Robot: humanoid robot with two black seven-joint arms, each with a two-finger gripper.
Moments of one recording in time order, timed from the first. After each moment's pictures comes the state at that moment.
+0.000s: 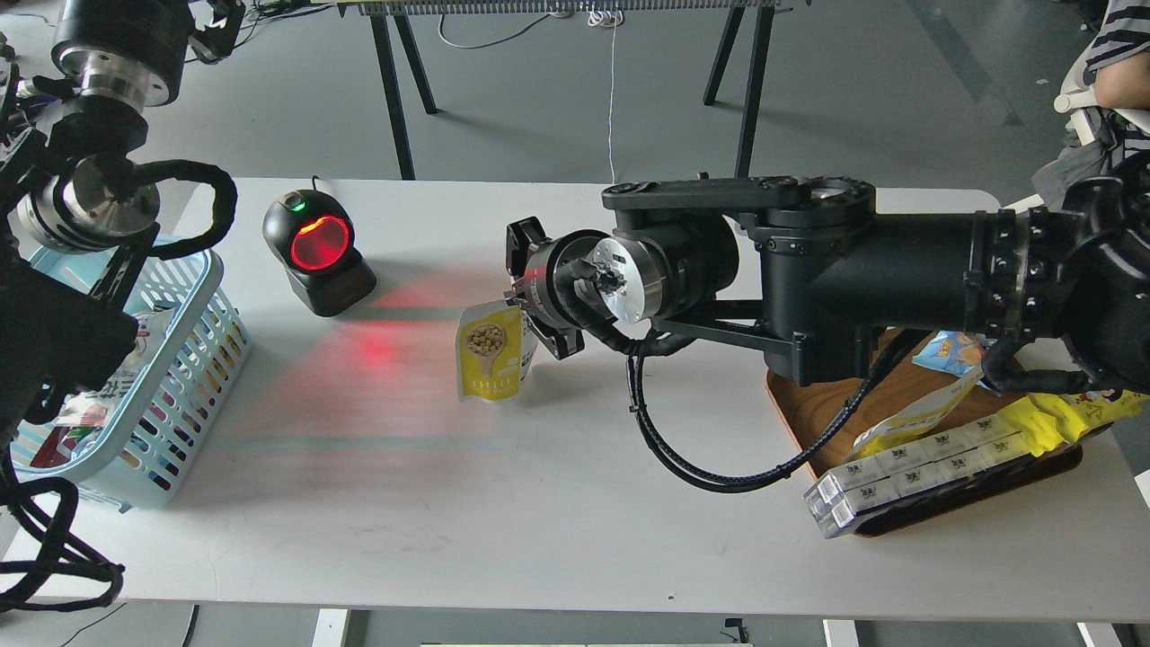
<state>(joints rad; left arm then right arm) -0.78 0.42 -1.13 -1.01 0.21 -0.03 -0.27 1.55 0.00 -0.19 1.19 0.56 -0.49 -0.33</state>
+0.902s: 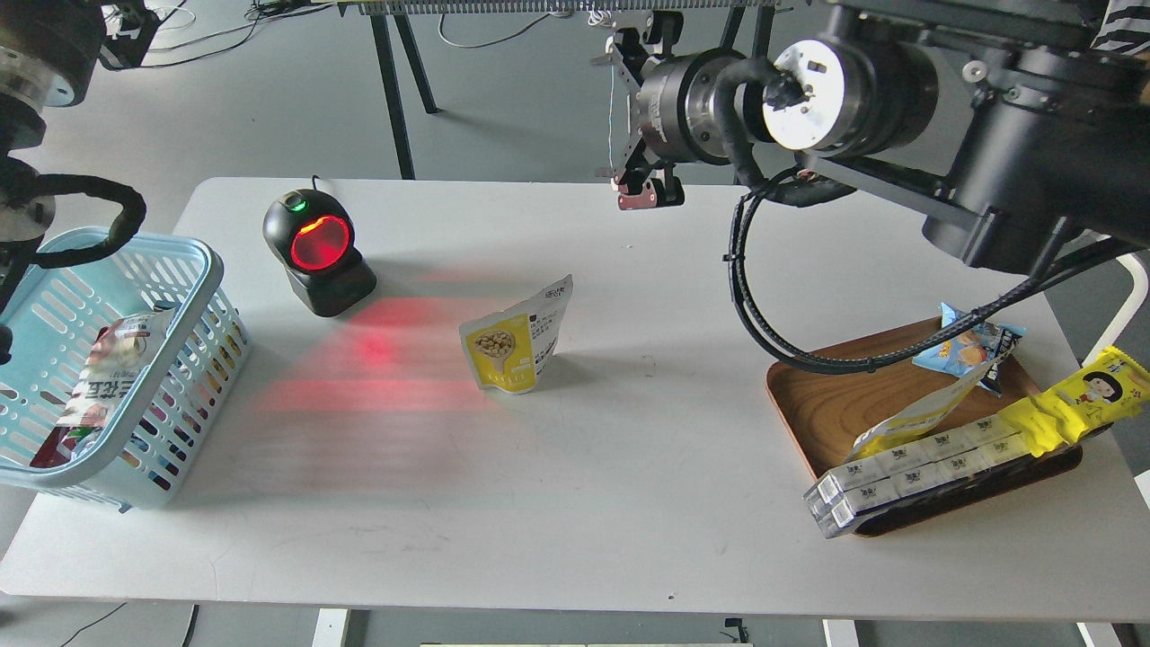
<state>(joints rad) -0.81 0.71 -0.89 -1.01 0.22 -0.05 -0.26 1.55 -0.38 0.11 1.25 0.53 -0.42 -0.32</state>
